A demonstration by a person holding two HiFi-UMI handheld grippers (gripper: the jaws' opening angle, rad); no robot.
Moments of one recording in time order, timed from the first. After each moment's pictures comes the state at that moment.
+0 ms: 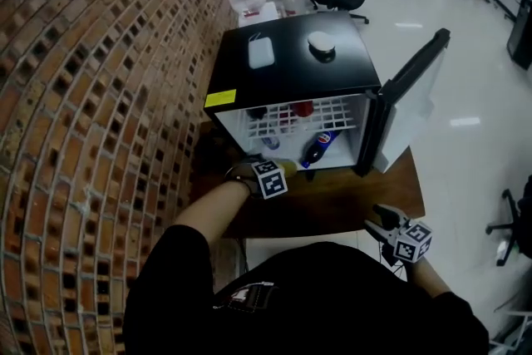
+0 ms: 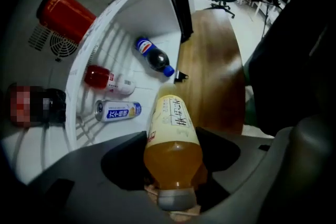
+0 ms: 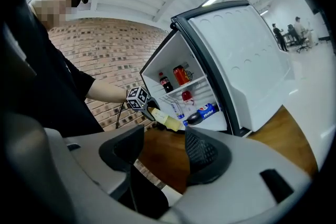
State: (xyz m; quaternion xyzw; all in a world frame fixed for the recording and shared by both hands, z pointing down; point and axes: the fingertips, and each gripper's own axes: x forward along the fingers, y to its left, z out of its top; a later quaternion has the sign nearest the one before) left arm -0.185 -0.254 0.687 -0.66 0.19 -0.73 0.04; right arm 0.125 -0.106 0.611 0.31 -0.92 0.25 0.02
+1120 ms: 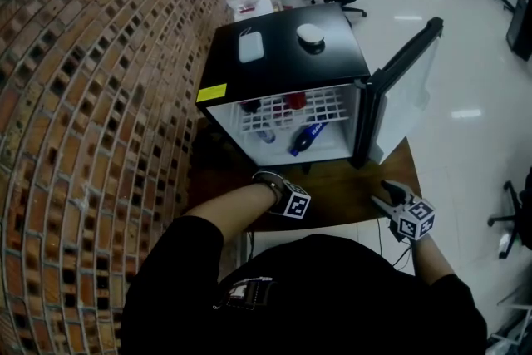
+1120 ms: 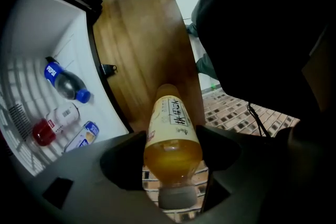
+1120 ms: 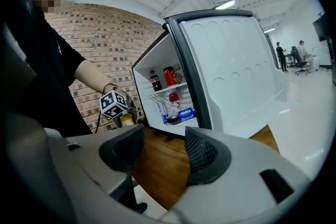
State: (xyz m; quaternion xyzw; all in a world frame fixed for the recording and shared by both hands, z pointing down) left arm -0.169 -0.149 0.728 -0.47 -0.09 -0.88 0.08; right arm 0.170 -0.150 0.630 0.35 -0.92 0.18 0.06
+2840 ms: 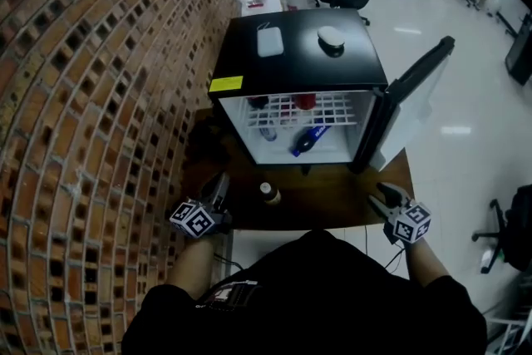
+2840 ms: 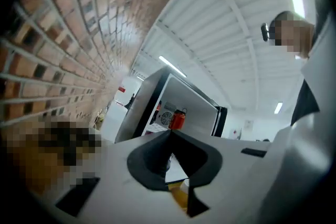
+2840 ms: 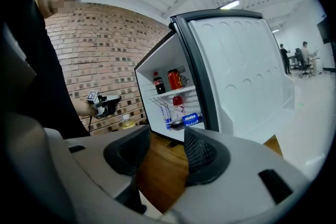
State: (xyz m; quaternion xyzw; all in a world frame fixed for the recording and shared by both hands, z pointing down) left arm -0.271 -0.174 0.528 -0.84 0.49 0.13 -0.18; right arm 0.145 -0.161 0.608 0.34 -0.92 0.17 0.06
